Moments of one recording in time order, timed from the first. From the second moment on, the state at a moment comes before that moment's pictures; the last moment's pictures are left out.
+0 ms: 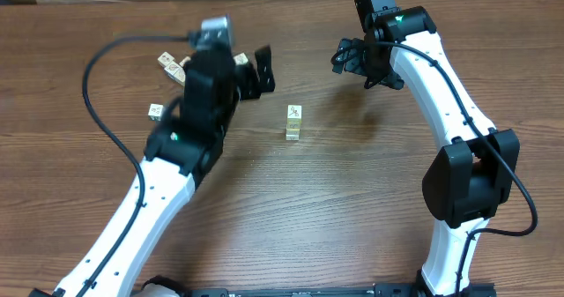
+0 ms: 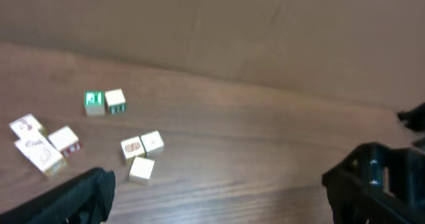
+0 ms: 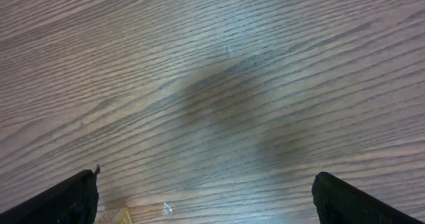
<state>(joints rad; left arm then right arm) -0.40 1.35 1.10 -0.18 -0.20 -0.44 0.25 2.09 1.95 -1.15 0.07 0.53</state>
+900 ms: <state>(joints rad) -0.16 0.87 0.30 -0.11 -0.18 -1.00 0.25 2.09 1.95 -1.15 0.07 0.53</state>
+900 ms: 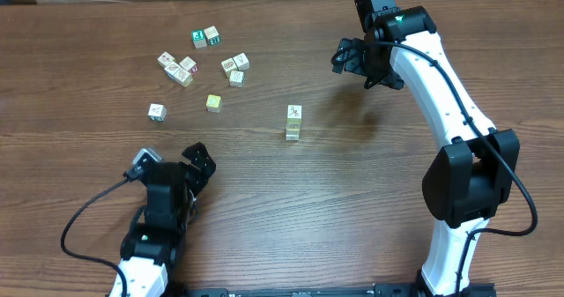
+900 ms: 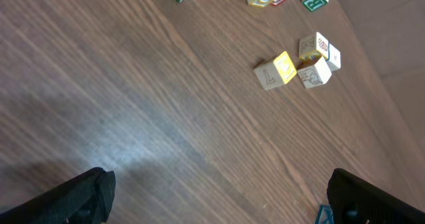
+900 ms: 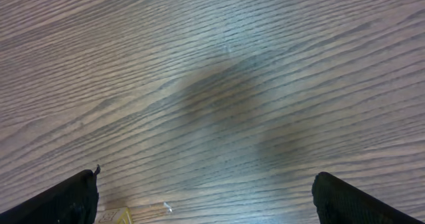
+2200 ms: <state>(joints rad) -0.10 0.05 0.01 -0.07 -0.07 -0.07 0.25 2.09 1.95 -1.15 0.07 0.53</state>
